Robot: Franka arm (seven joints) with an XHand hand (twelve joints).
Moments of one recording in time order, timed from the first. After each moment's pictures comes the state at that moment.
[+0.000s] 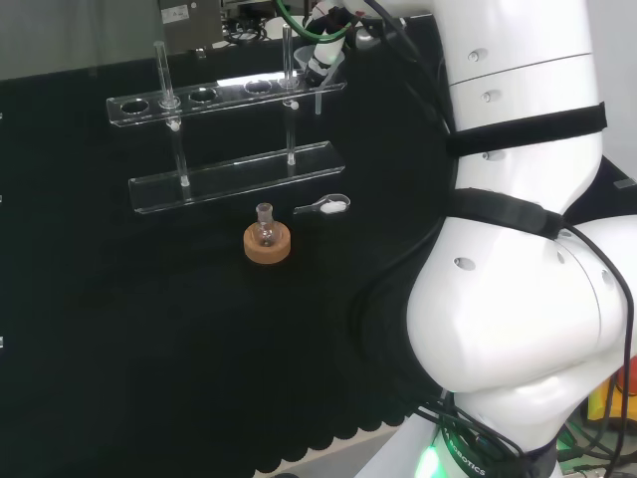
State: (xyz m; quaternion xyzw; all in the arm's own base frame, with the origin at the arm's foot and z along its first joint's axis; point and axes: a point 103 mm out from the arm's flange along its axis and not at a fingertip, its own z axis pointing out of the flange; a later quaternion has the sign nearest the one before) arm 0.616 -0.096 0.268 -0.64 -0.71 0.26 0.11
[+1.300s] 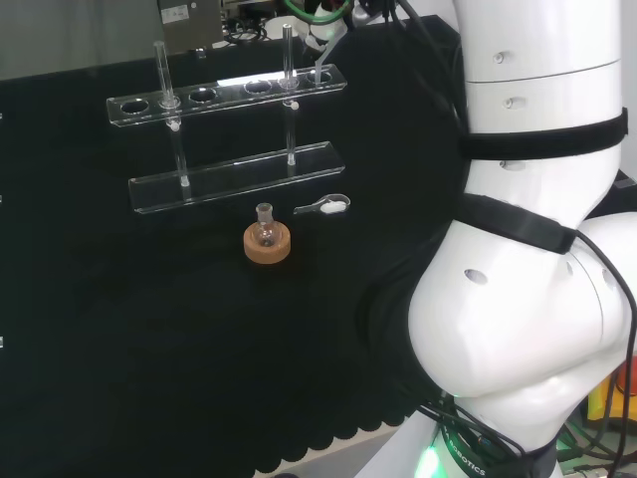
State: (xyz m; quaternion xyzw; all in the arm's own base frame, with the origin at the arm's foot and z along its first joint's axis) arm 0.612 -0.087 0.327 -0.66 -0.71 0.26 0.02
